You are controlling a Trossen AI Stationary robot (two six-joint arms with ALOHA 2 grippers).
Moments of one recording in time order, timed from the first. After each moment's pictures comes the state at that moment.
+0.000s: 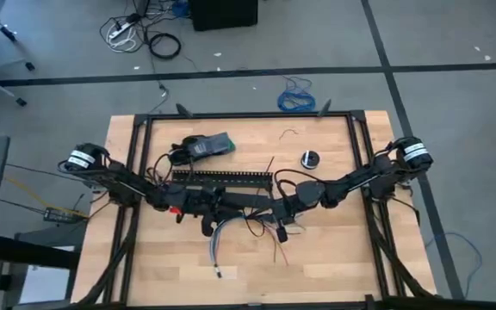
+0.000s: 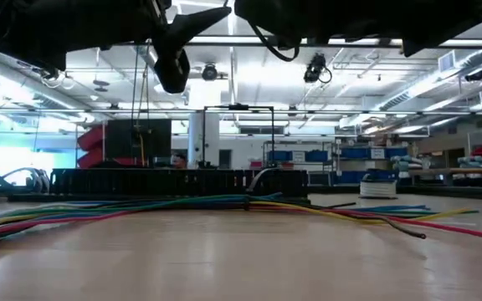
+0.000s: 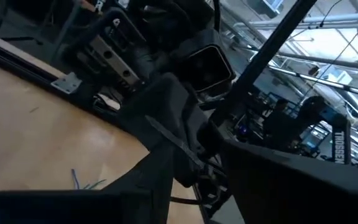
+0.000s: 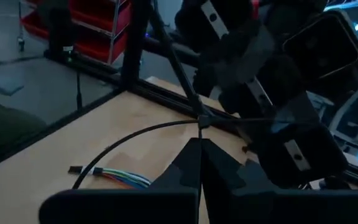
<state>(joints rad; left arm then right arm) -0.28 1.54 0.50 1.18 -0.14 -0.58 0.26 1.64 0.75 0.86 0.03 -0.30</state>
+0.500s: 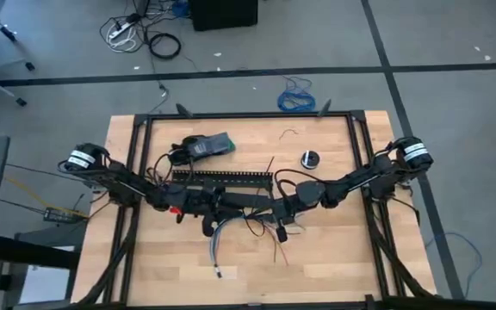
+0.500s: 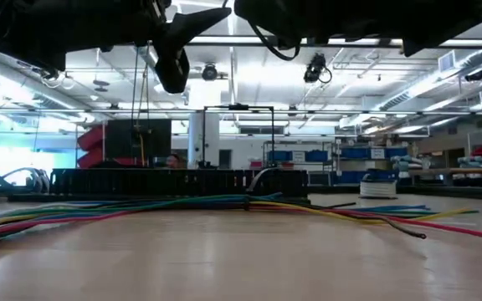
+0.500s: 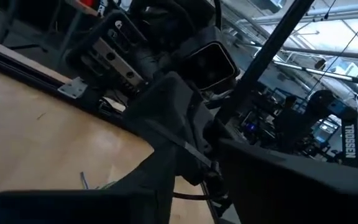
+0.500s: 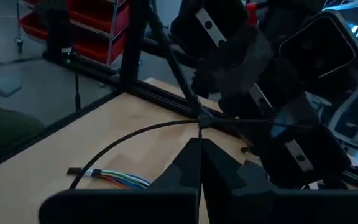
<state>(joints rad) -0.28 1.54 0.50 1.18 -0.16 -0.53 0.26 1.64 0.75 0.86 0.04 -0.30</state>
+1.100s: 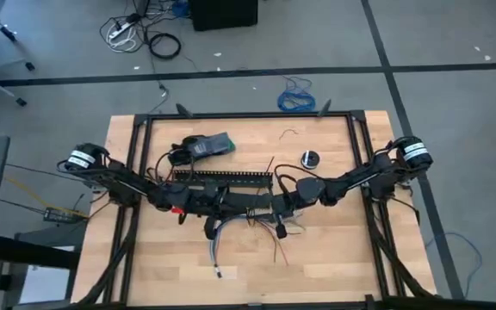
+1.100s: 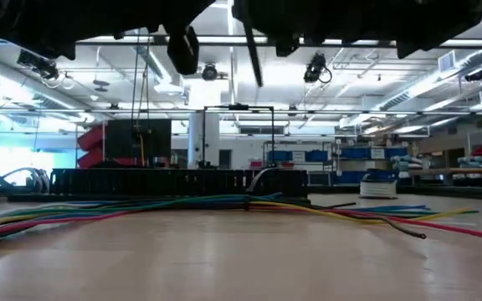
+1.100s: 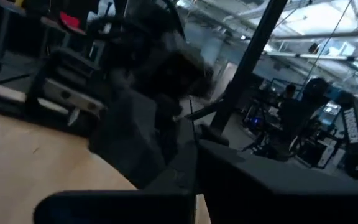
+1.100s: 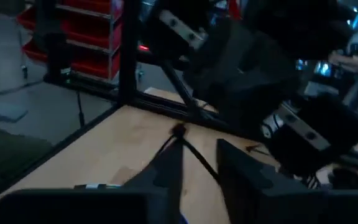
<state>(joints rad) -0.28 1.54 0.57 1.12 -0.13 -0.40 0.23 1.64 0.75 0.88 0.01 -0.16</state>
